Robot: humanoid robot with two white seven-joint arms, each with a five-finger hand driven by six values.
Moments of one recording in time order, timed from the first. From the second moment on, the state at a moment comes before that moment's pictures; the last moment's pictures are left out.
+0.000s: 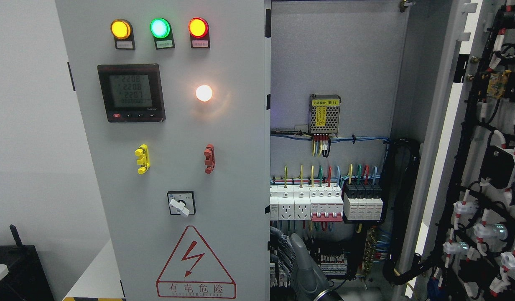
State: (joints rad) left arm 0.04 -0.04 0.08 0.00 -0.08 -0.09 -0.21; right arm -0.49 -0.06 0.38 -1.43 -0.45 0.10 0.15
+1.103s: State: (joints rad) left arm 0.04 -0.04 0.08 0.00 -0.08 -0.09 -0.21; right arm -0.51 -0.07 0.37 -1.41 -0.45 0.12 0.20
